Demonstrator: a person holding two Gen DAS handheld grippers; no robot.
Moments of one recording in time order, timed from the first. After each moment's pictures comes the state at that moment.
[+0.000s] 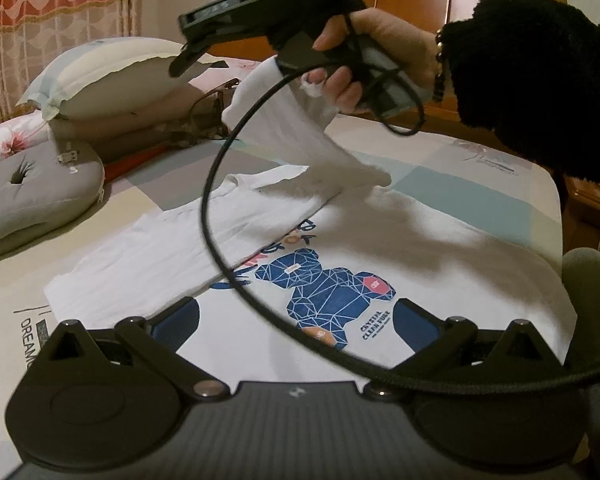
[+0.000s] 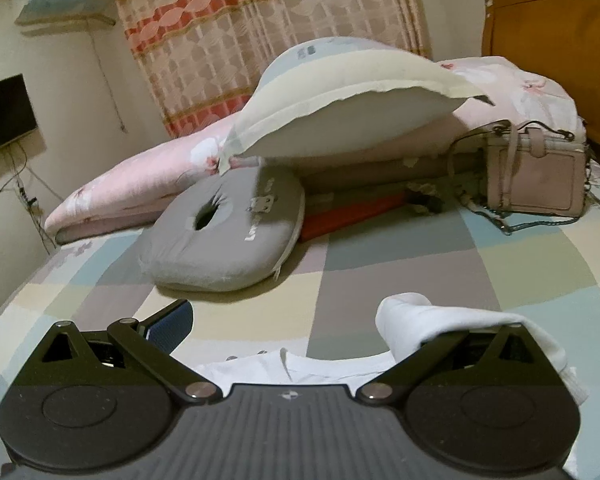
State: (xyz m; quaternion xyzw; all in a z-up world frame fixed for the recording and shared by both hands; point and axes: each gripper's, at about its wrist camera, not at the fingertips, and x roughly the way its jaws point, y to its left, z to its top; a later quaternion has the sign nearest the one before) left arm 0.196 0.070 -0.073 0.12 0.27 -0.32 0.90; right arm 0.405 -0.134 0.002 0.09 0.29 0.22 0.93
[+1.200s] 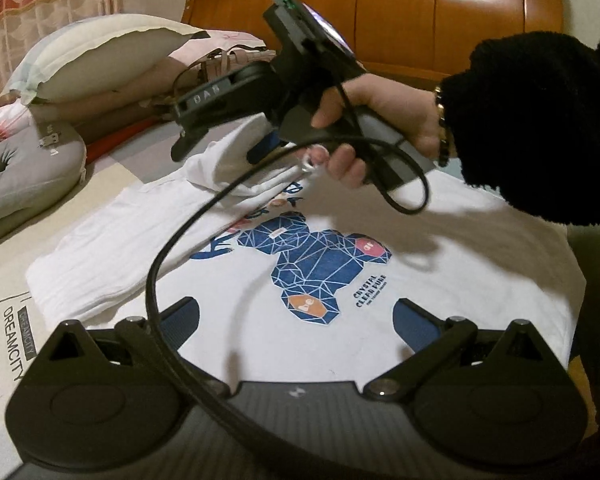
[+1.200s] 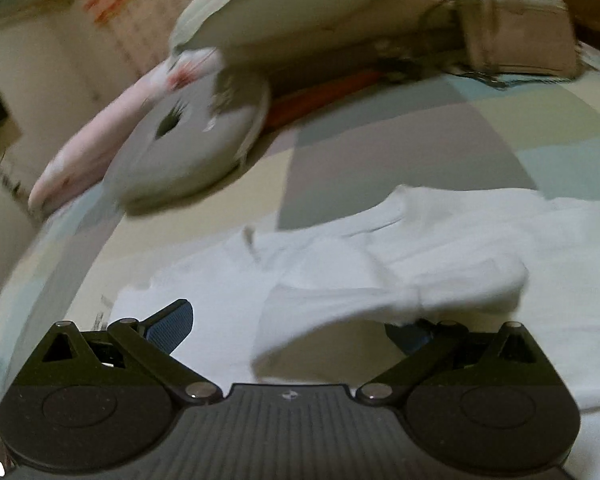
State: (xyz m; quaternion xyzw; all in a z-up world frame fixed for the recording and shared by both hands) left arm 0.198 0.055 -0.091 0.15 0.30 -0.33 0.88; right arm 0.404 -0.142 -0.114 0.16 0.38 0.20 0.89
